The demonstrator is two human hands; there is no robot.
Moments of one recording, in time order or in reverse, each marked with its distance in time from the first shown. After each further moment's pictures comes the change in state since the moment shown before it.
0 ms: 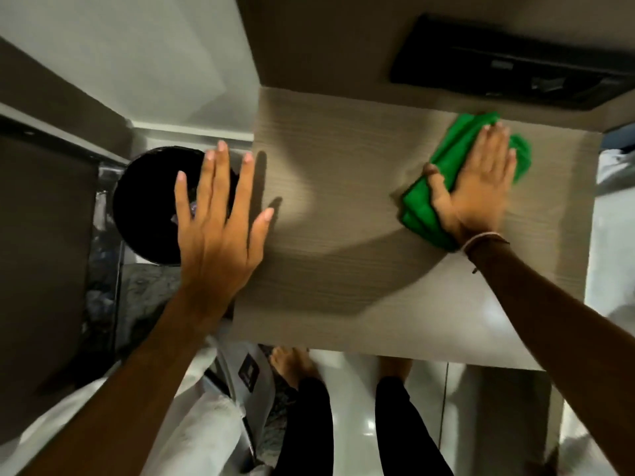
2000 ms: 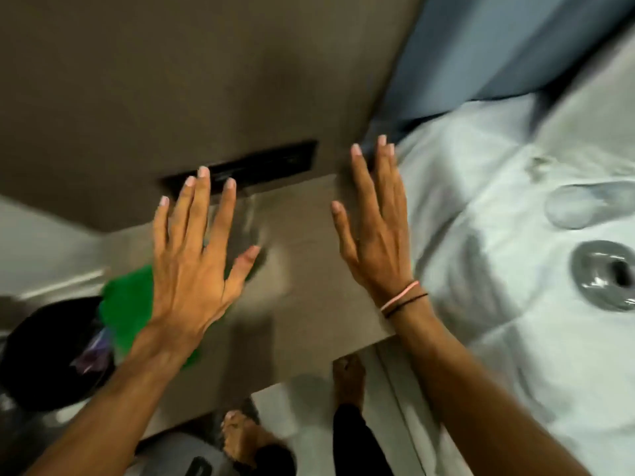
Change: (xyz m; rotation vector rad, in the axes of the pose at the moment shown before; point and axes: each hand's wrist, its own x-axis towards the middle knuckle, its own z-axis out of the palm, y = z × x) left_hand 0.088 0.210 -0.141 -0.159 -0.047 0.427; right_hand -0.081 0.097 -0.199 0.379 0.499 -0.064
